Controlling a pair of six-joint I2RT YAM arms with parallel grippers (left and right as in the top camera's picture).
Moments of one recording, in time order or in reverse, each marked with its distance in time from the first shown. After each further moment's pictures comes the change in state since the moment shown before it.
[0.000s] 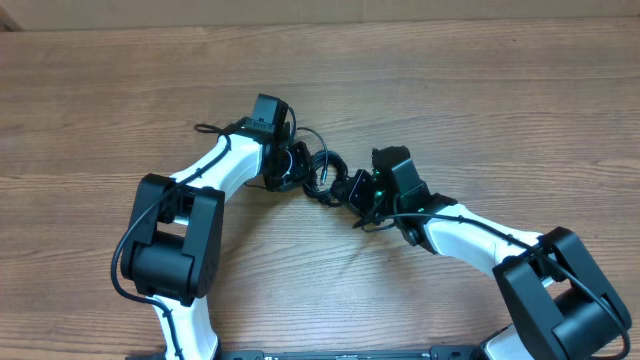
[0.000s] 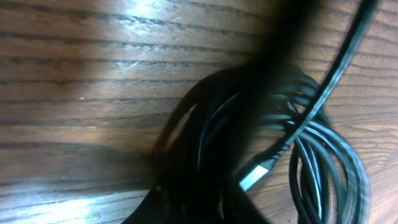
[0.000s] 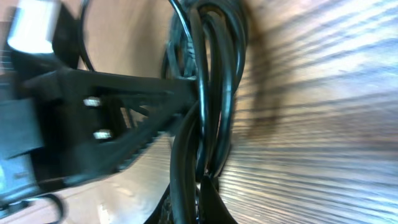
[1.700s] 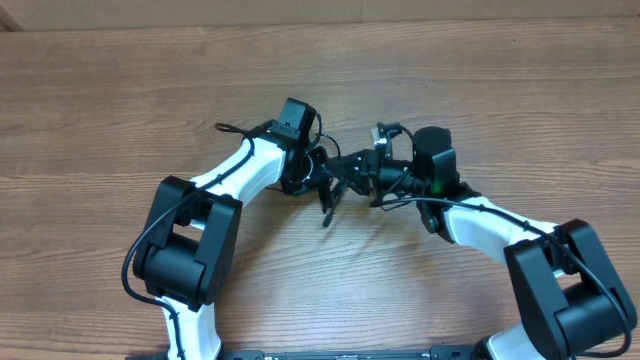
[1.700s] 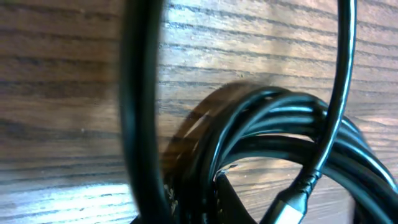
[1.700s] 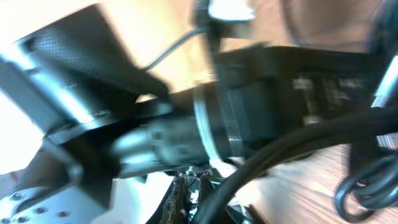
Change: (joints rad) left arm -0.102 0.003 0.023 -0.008 -0.109 -0.065; right arm -0.169 0.017 -0.018 0.357 -0.502 0.214
